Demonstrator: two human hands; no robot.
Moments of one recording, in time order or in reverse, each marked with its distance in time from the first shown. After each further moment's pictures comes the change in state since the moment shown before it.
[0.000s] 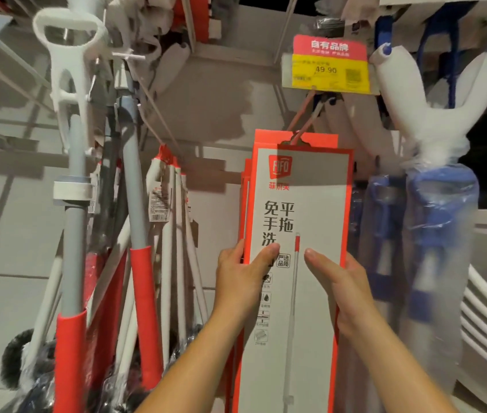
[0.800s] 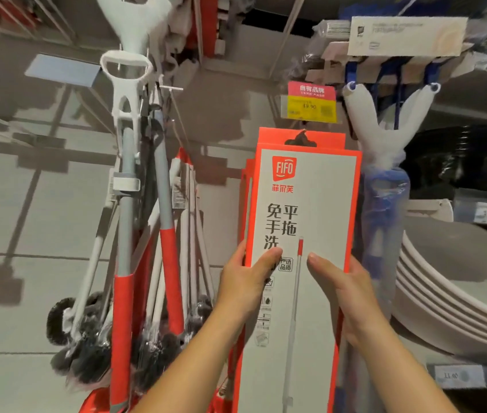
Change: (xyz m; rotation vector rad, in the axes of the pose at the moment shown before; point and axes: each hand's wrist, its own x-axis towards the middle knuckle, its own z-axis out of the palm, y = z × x) left_hand -0.110 0.061 -0.033 -0.186 -0.078 -0.064; right_hand -0.128 -0.058 0.019 -0.039 0.066 0.009
